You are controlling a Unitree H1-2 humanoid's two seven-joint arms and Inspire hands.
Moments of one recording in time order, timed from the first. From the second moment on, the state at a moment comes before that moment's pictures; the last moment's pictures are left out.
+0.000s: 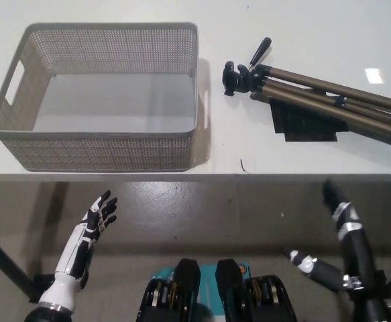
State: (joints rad) left_arm -0.16 0.17 0.00 0.39 -0.06 -0.37 -0.13; right_arm 0.00 -0.05 0.04 -0.09 -0.12 -0.36 -0.03
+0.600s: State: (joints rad) left_arm -0.16 0.17 0.00 0.42 -0.06 -0.38 -0.13; right_arm -0.64 -0.36 0.00 -0.12 -0.30 -0.05 0.07
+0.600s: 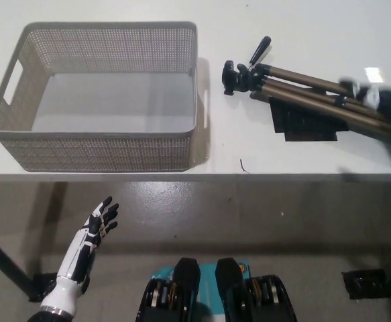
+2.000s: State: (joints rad) left_arm -0.13 0.17 -0.01 0.43 -0.06 -0.42 -0.16; right_arm -1.32 -0.15 0.61 1.44 -0.56 0.18 0.16
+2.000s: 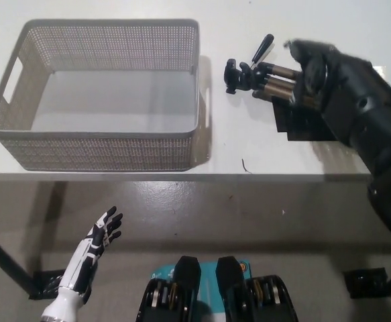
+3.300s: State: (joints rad) left_arm -0.13 0.17 -0.01 0.43 -0.05 -0.43 -0.17; right_arm -1.17 -0.22 0.52 1.44 -0.55 0.01 -0.15
